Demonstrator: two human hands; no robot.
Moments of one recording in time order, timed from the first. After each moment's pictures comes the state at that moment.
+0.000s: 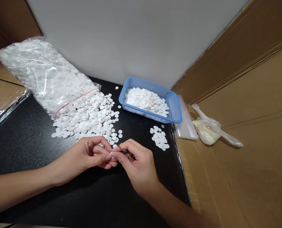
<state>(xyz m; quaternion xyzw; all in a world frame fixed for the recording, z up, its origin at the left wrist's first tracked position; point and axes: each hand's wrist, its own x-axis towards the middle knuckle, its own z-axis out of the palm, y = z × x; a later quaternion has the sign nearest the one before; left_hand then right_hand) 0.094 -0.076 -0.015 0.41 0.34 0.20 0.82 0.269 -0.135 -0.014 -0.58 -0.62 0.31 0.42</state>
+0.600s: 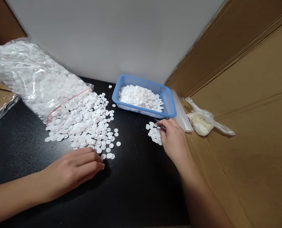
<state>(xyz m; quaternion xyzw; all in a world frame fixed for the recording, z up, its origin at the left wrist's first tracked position) 0.064 -0.073 -0.025 0.91 0.16 0.17 0.33 0.385 -0.109 -0.029 -0.74 -0.63 -0.02 0.24</state>
